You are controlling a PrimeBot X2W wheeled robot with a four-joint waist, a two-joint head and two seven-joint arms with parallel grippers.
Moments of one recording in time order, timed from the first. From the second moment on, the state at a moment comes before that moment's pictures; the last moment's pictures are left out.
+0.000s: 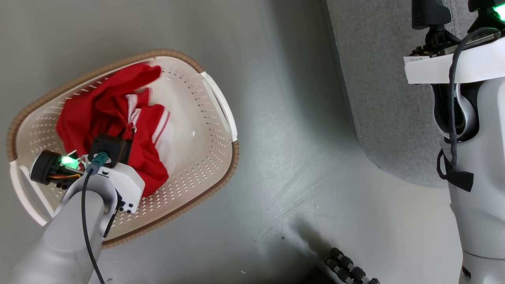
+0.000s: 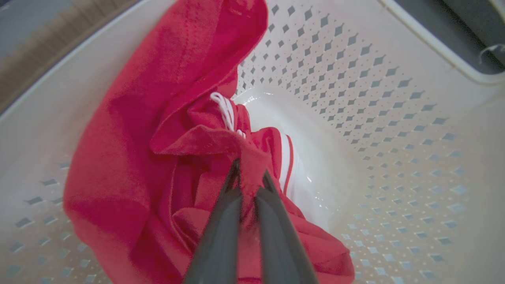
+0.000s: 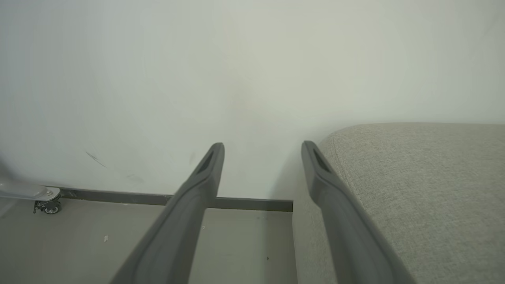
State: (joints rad) left arm -0.72 0.25 -0.58 0.79 -0.33 0.05 -0.20; right arm -0.78 -0.05 0.03 0.06 0.16 0.13 -0.25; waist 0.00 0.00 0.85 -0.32
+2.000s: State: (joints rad) left arm -0.75 0.22 -0.61 0.50 -0.41 -0.08 -0.13; right arm -0.46 -0.05 0.01 0.24 0.07 0.13 -0.26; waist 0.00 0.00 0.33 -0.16
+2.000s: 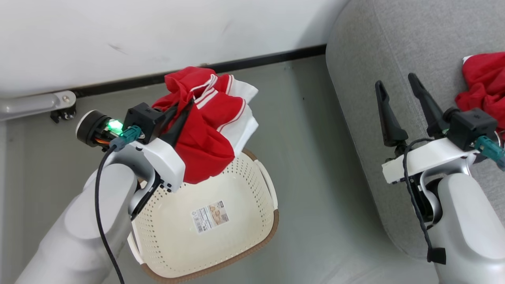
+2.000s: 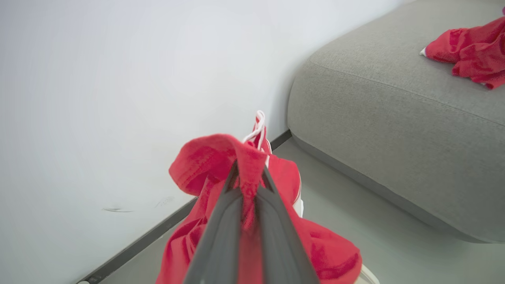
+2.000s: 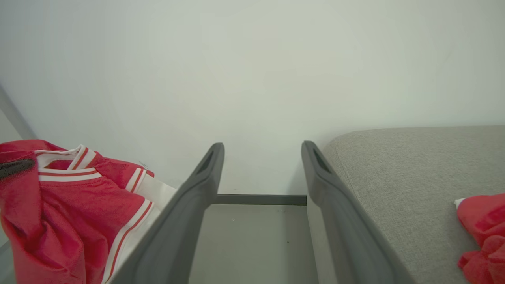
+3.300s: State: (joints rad) left arm -0.70 0.15 -0.70 0.36 -0.52 -0.11 0.00; right arm -0.38 -0.07 0.28 0.42 0.04 0.13 -0.24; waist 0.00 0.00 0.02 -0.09
